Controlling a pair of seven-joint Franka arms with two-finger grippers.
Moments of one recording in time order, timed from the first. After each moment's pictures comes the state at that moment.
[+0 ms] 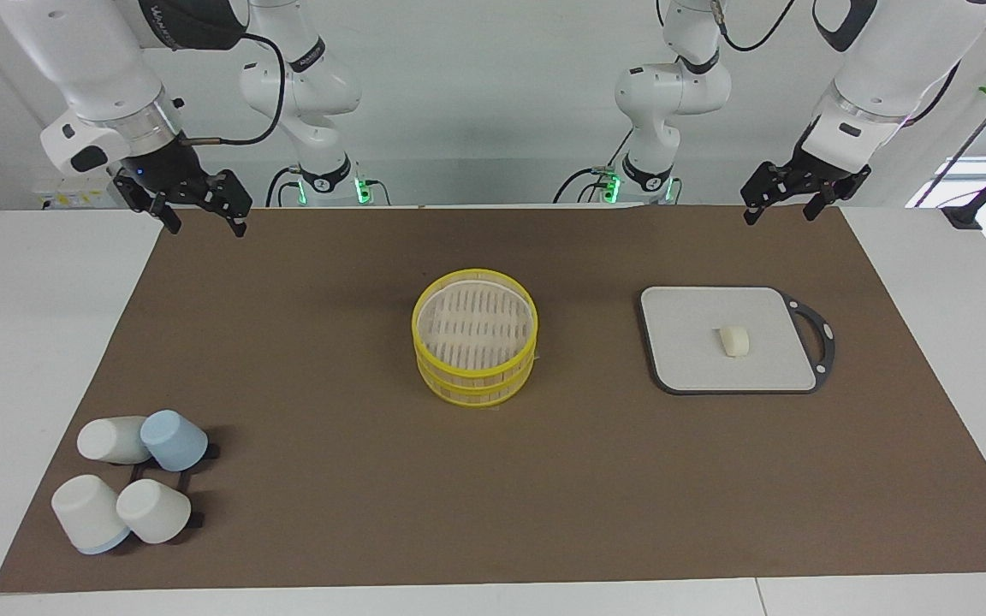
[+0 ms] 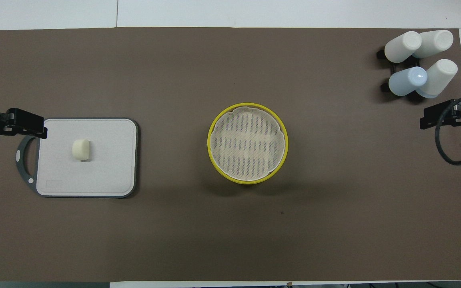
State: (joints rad) left arm -0.02 -0.03 -0.07 -1.57 -0.02 1.48 -0.11; right arm -0.05 -0.02 0.03 -1.60 0.02 1.53 0.10
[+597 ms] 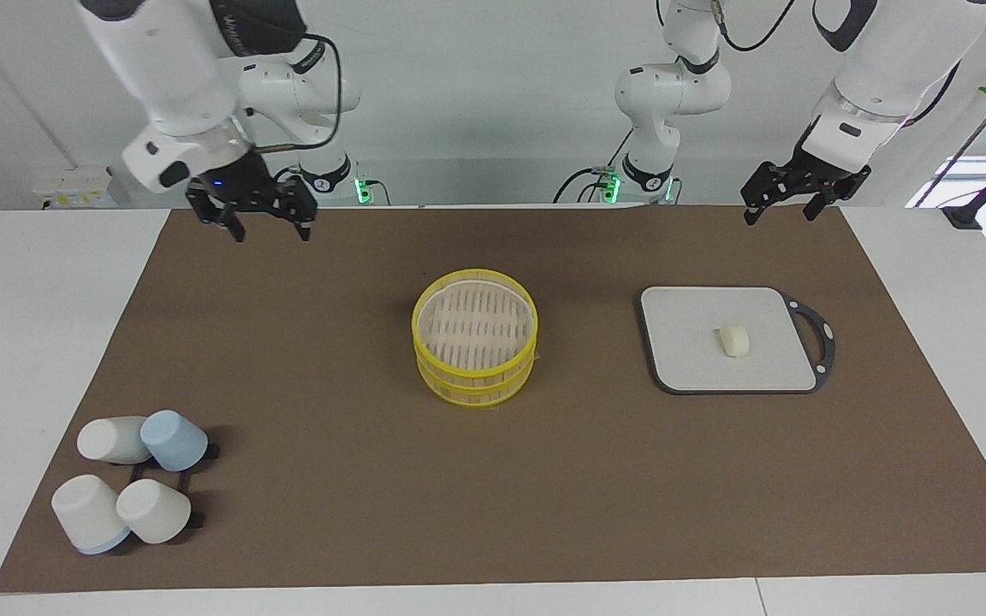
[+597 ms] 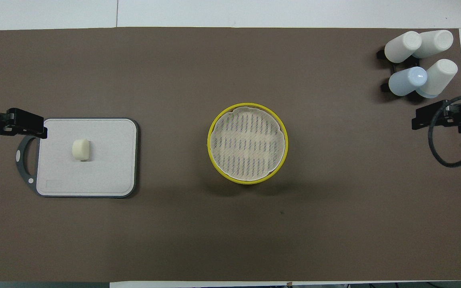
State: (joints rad) left arm -0.02 -0.03 -0.07 -1.57 -0.02 1.48 -0.11; right arm 0.14 0.12 0.13 -1.46 0.05 1.50 0.34
